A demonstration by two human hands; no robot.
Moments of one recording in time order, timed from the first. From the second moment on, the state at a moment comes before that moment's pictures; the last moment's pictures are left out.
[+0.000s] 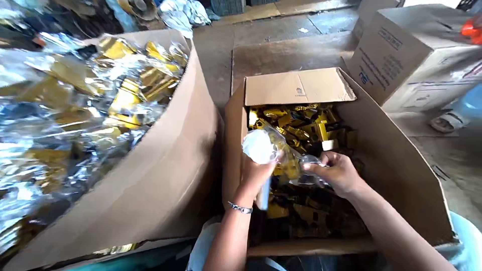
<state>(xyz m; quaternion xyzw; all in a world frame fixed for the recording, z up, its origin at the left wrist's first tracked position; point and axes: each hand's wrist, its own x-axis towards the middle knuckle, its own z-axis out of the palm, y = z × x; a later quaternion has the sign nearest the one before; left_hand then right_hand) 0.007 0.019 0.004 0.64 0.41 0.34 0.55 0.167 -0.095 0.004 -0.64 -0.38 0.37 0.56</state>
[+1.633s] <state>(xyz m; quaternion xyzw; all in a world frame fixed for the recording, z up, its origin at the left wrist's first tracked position) 0.016 0.015 -0.009 0.74 0.39 0.44 0.32 0.207 -0.124 0.027 -0.41 -0.28 0.45 0.74</state>
